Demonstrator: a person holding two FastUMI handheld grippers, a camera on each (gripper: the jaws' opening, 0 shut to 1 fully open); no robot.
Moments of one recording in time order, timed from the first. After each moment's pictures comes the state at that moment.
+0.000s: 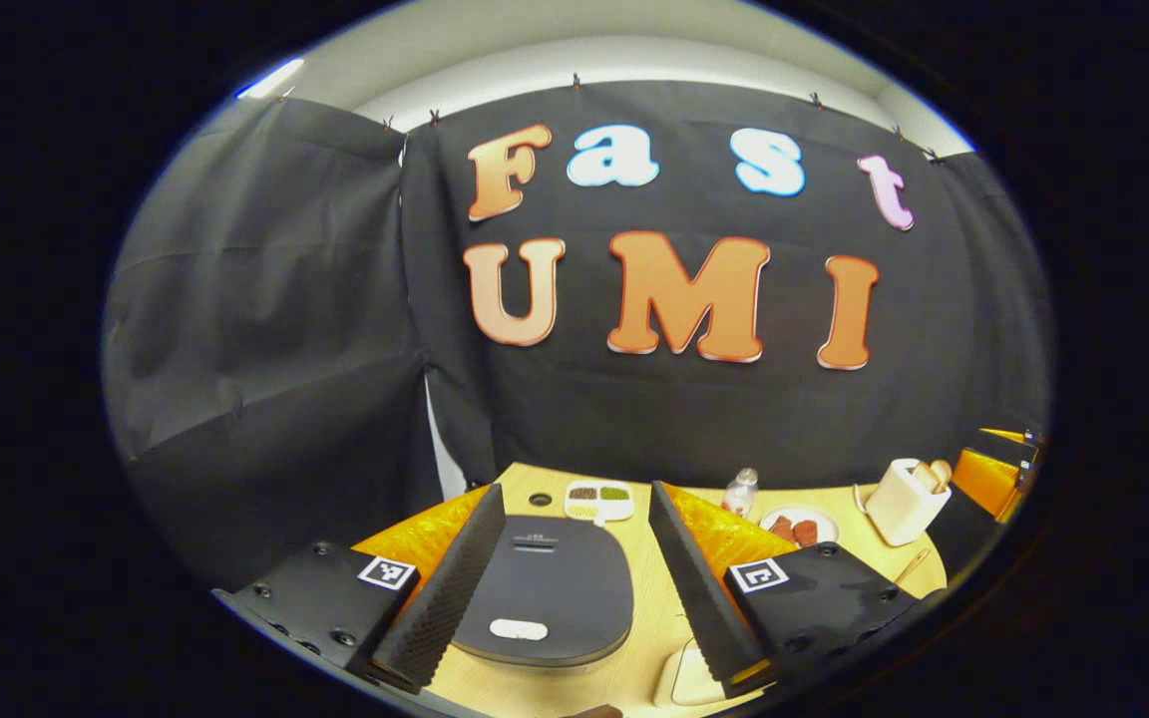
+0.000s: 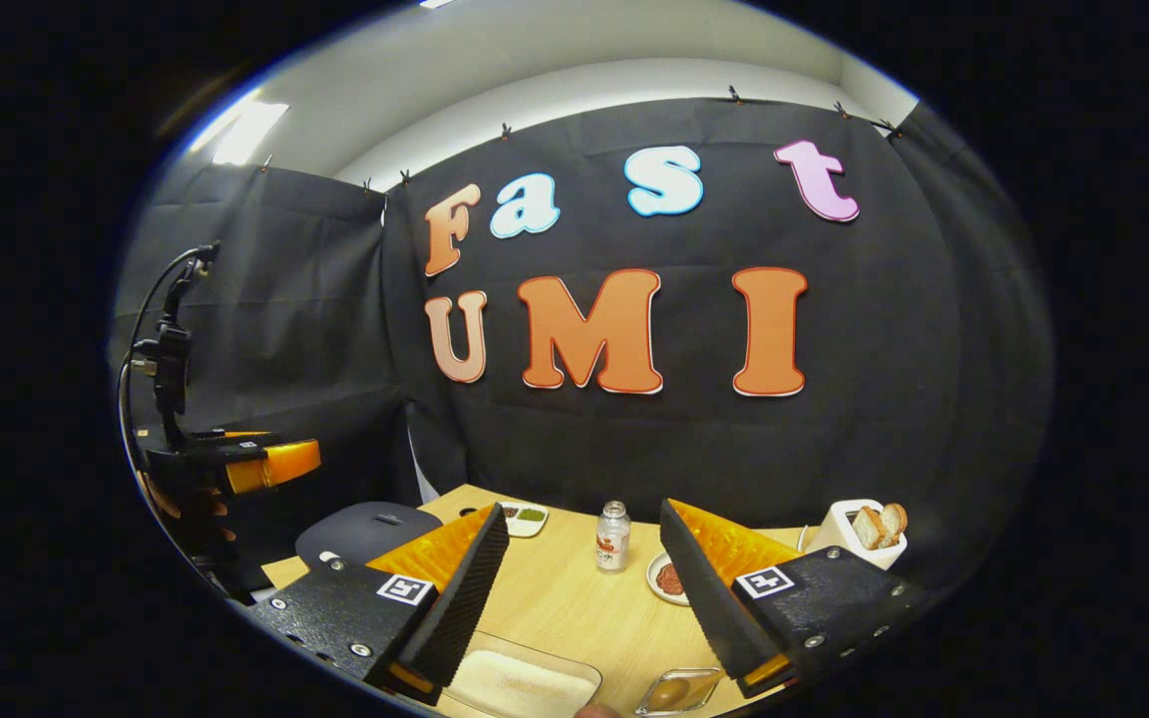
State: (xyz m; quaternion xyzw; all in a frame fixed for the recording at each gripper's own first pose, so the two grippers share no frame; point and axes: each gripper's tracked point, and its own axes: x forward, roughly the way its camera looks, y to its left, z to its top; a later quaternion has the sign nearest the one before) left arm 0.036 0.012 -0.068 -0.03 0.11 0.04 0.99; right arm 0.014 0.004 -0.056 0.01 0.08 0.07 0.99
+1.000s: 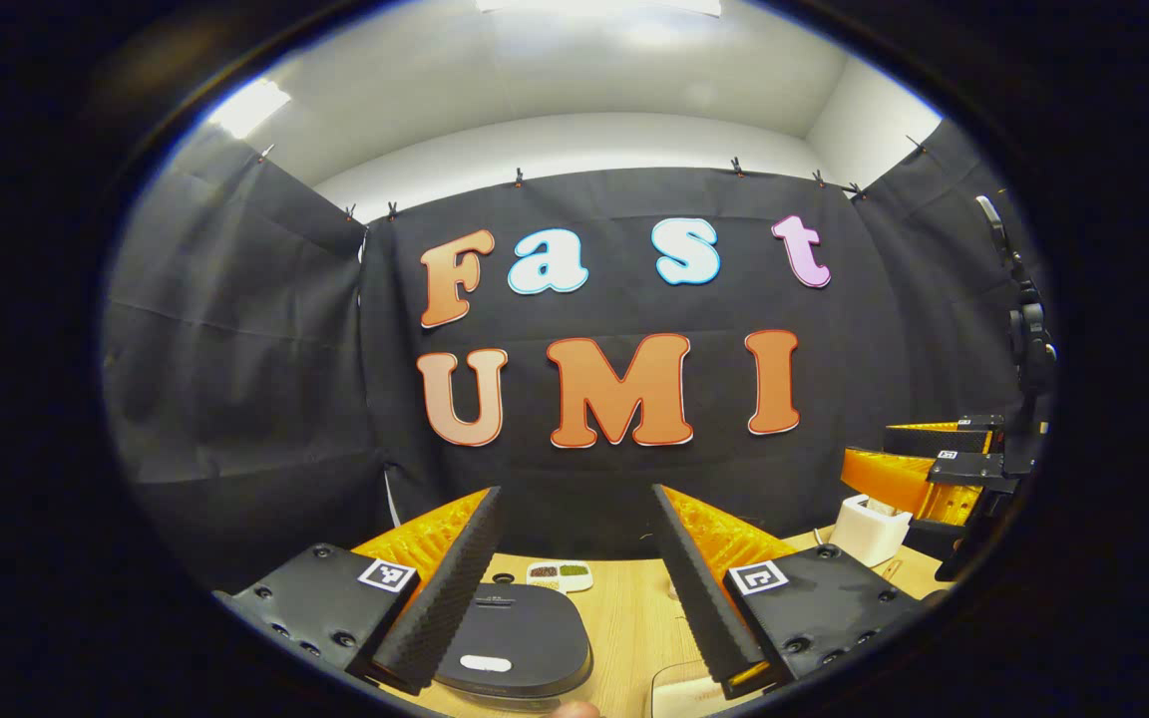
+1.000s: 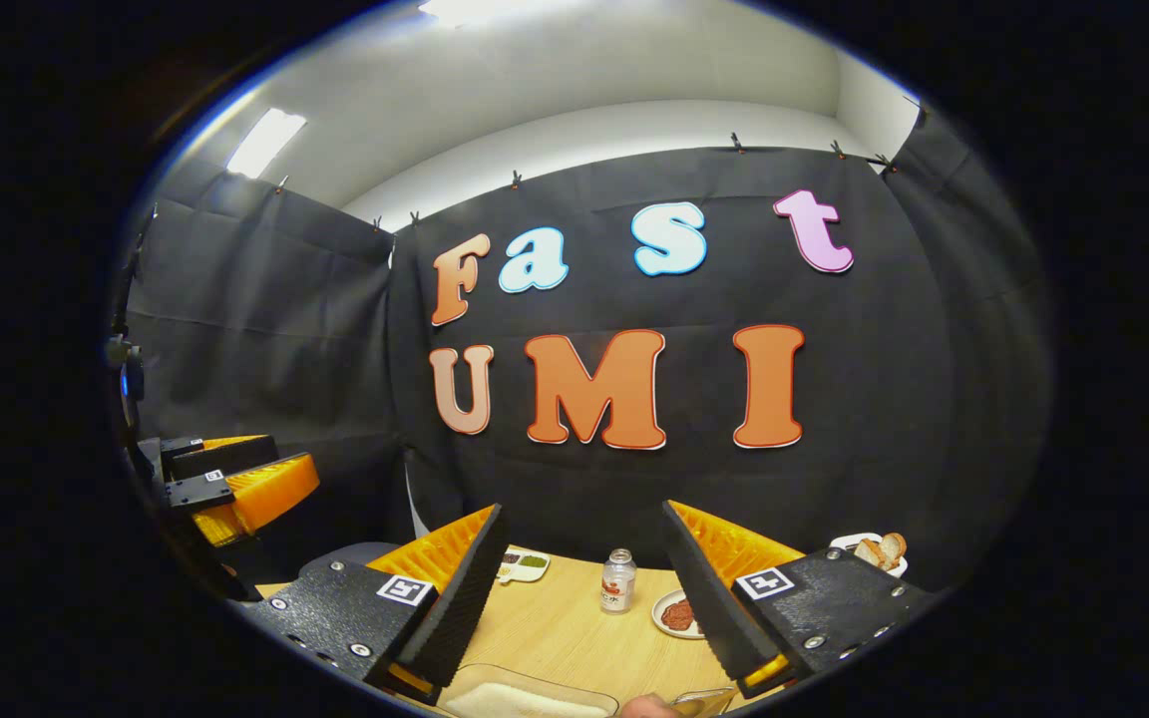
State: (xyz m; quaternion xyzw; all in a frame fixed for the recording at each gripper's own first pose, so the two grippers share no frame) left arm 0.000 -0.038 -0.021 0.01 -0.02 -0.02 1.00; right arm 0.010 0.018 -0.026 0.01 0.00 0.05 1.00
